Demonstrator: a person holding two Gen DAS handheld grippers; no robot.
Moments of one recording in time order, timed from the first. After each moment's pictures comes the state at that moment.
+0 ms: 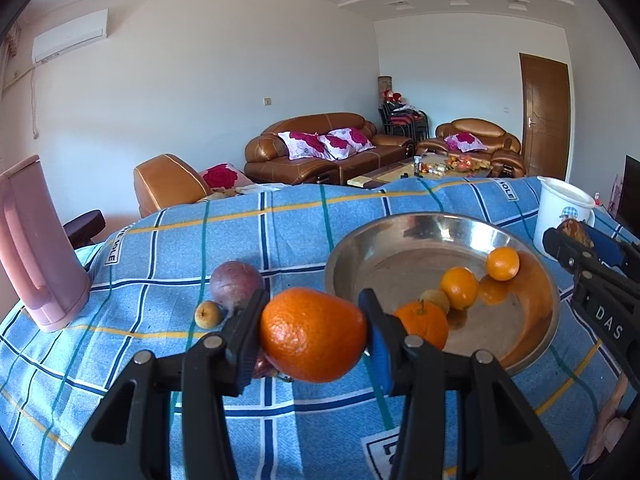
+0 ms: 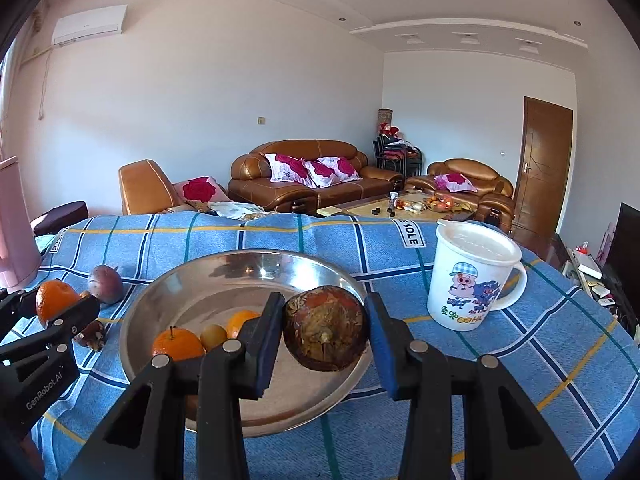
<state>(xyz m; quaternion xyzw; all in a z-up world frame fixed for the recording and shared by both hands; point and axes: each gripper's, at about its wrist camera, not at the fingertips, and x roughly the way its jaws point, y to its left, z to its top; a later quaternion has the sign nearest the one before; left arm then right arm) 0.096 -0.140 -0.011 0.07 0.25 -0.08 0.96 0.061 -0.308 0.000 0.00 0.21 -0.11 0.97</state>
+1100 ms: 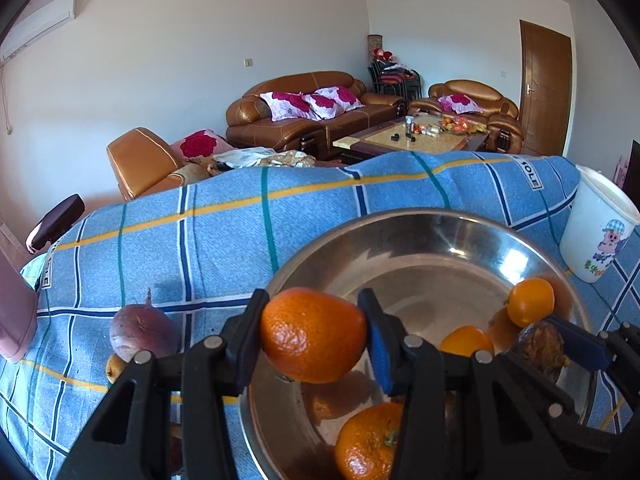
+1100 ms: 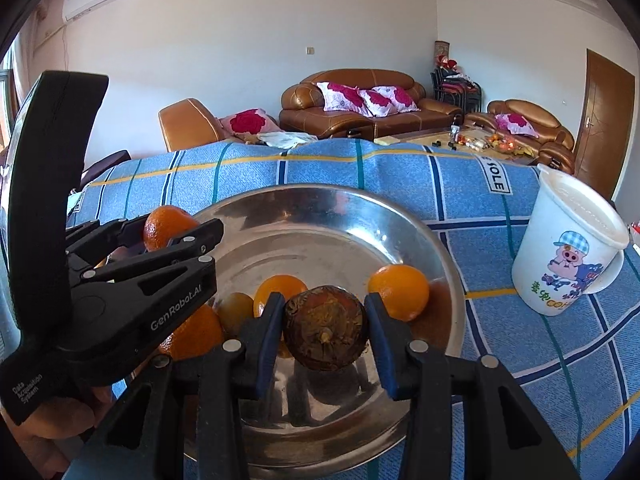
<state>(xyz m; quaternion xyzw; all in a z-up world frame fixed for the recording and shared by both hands) 0.193 -0.203 -0.030 0.09 0.33 -0.10 0.94 0.127 -0.312 -0.030 0.02 0.35 0.00 0.94</state>
